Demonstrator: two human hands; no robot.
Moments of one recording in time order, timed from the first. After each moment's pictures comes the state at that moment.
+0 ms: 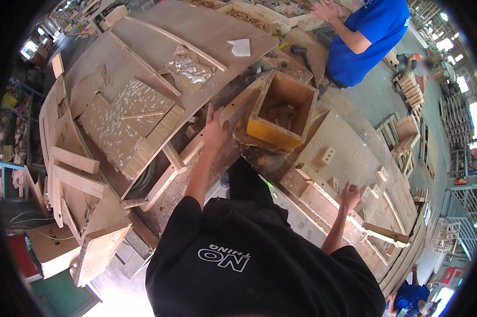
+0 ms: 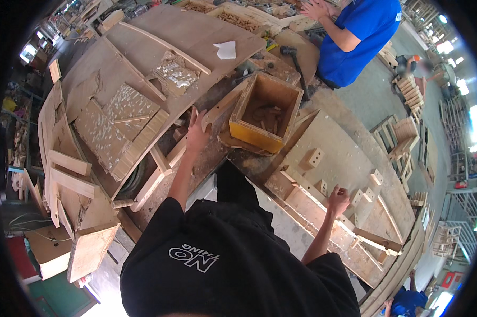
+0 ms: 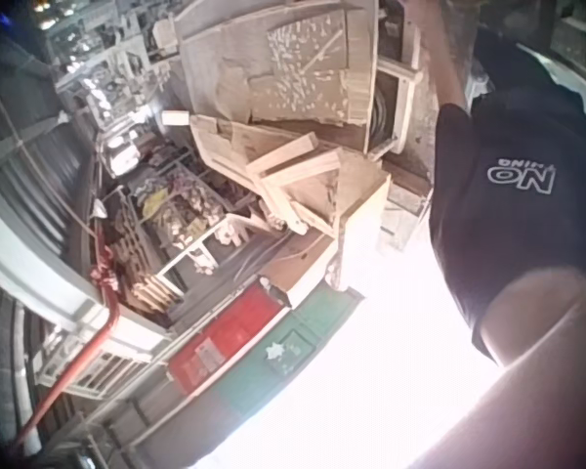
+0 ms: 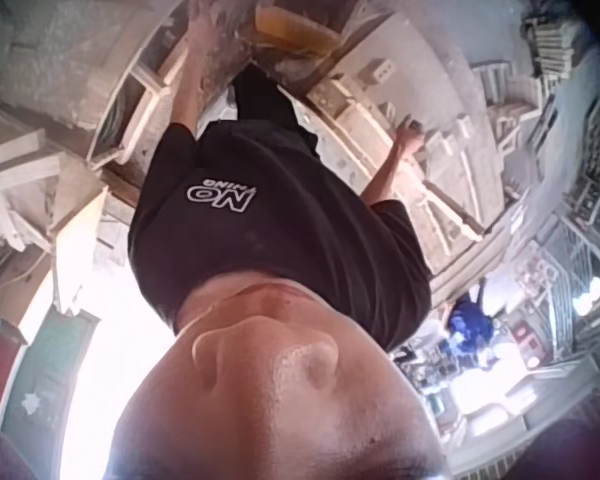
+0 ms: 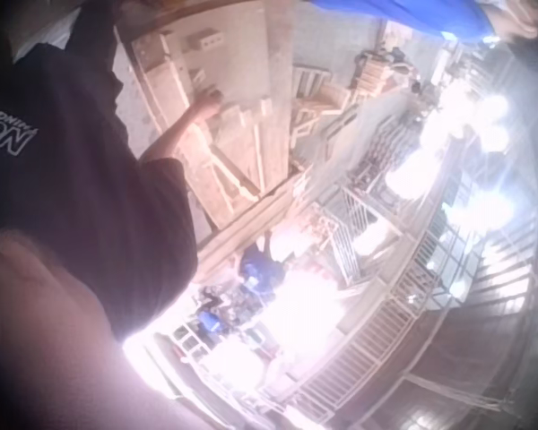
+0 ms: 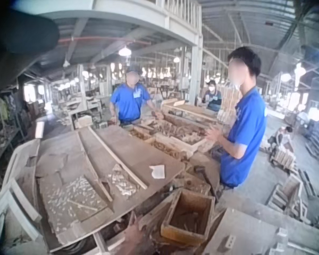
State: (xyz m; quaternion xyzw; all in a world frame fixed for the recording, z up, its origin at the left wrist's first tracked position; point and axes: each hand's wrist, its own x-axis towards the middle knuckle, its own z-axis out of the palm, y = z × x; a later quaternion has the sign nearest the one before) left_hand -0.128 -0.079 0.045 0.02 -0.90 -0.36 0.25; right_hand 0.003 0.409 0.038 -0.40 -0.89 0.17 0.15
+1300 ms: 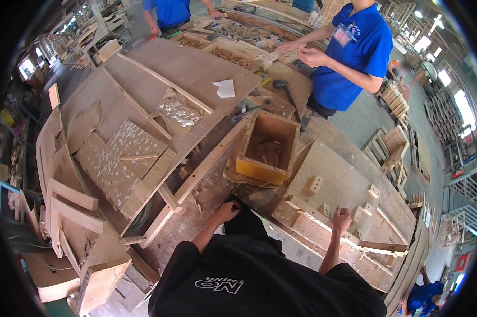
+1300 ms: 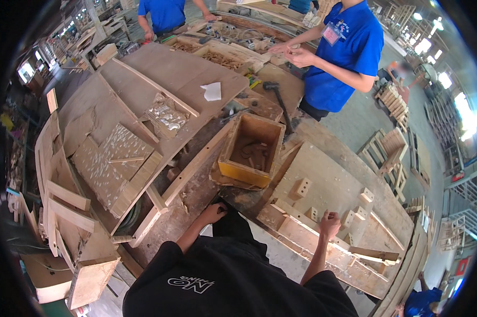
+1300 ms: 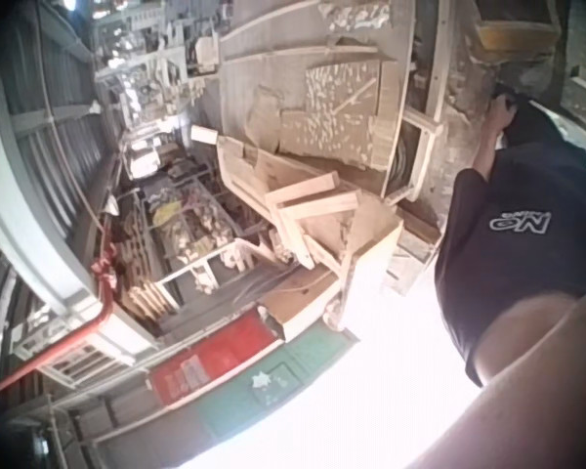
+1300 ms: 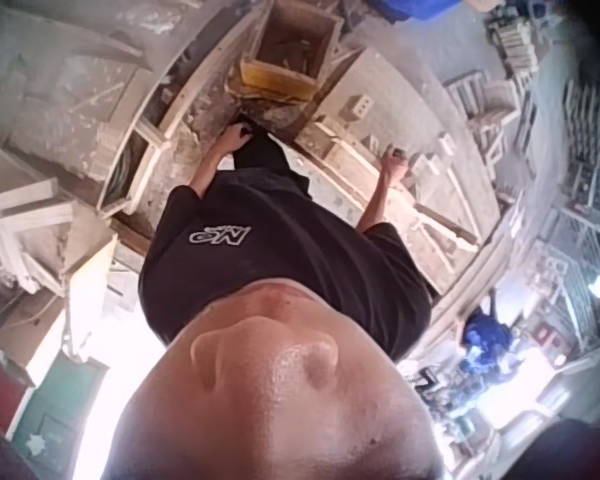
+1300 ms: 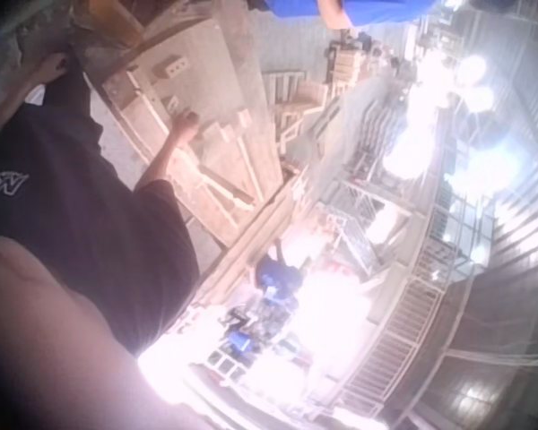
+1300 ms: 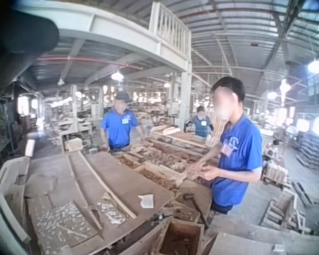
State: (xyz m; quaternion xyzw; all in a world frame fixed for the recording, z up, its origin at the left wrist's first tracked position) left_hand -0.032 -0.032 -0.034 -0.07 -0.86 -0.45 -0.22; right_hand 0.004 0.408 0.040 -0.39 -0.88 0.19 0.17
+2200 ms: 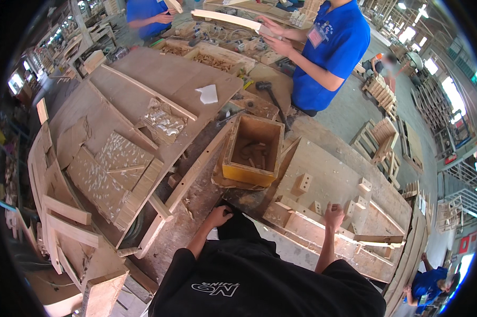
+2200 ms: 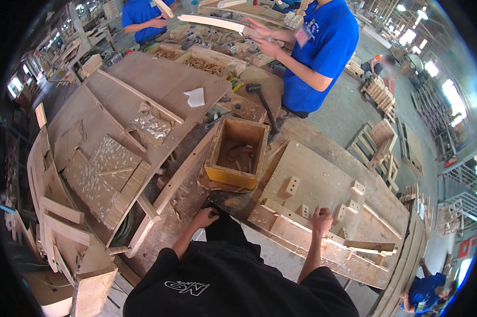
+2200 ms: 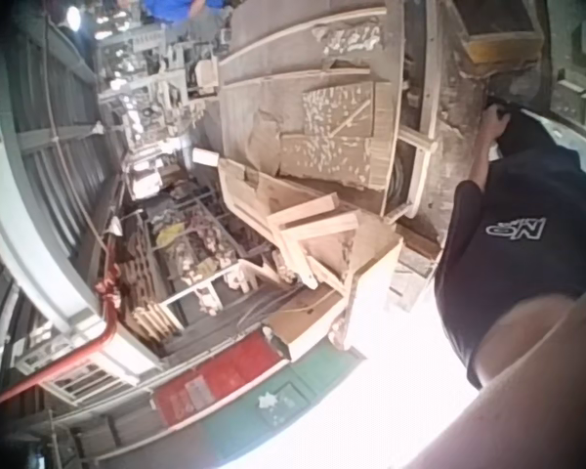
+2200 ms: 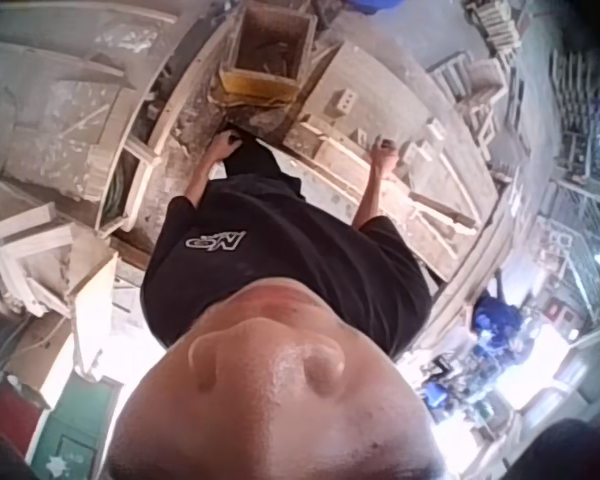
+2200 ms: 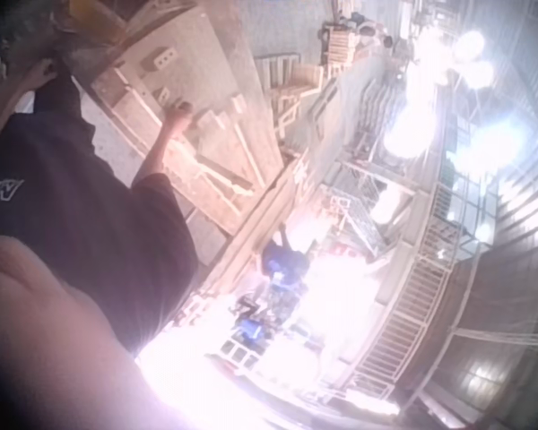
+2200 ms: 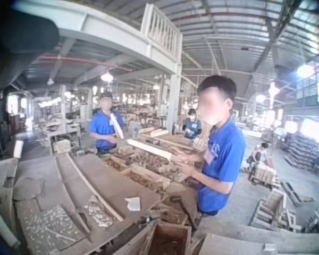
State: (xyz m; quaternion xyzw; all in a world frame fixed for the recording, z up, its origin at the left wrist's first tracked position) left_hand -0.036 -0.030 -0.032 -0.08 -0.86 -0.46 -0.21; right_hand 0.002 0.408 0.043 -0.40 -0.88 0.20 0.17
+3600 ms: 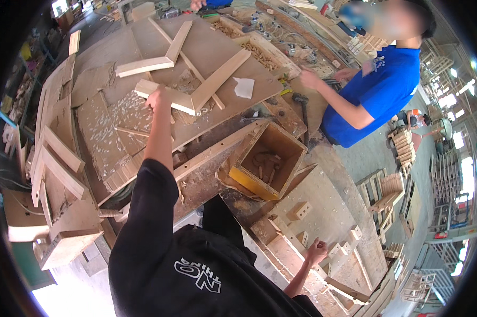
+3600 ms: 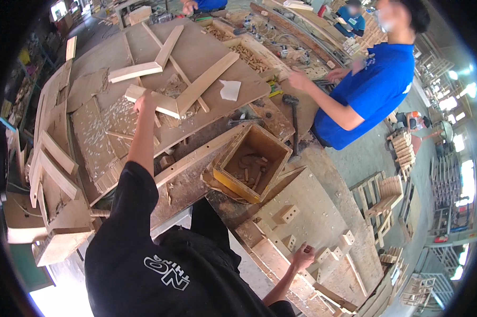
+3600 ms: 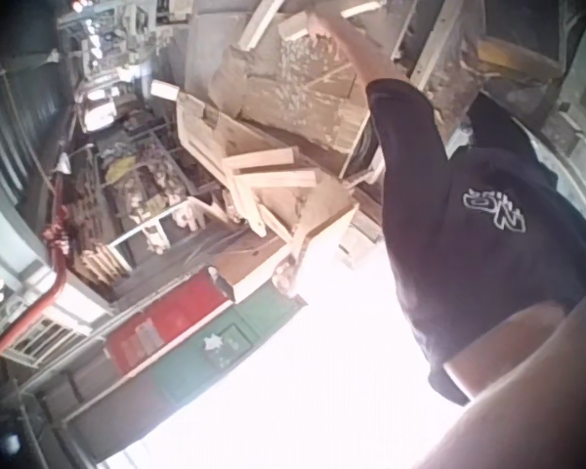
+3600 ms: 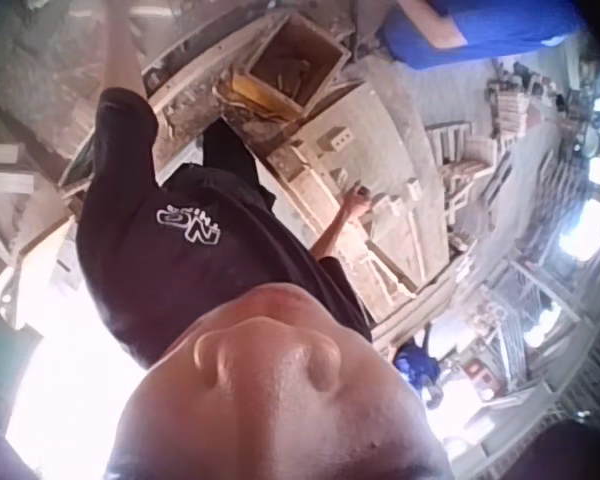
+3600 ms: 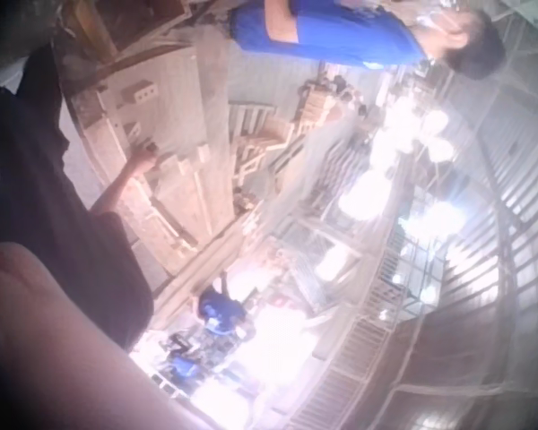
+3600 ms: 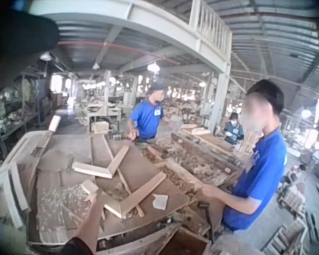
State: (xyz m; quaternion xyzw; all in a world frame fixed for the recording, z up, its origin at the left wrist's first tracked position) left_hand -0.314 -0.261 0.142 0.68 -0.31 -0.59 0.30; right_hand -0.002 0.408 0.036 -0.39 -0.89 0.18 0.17
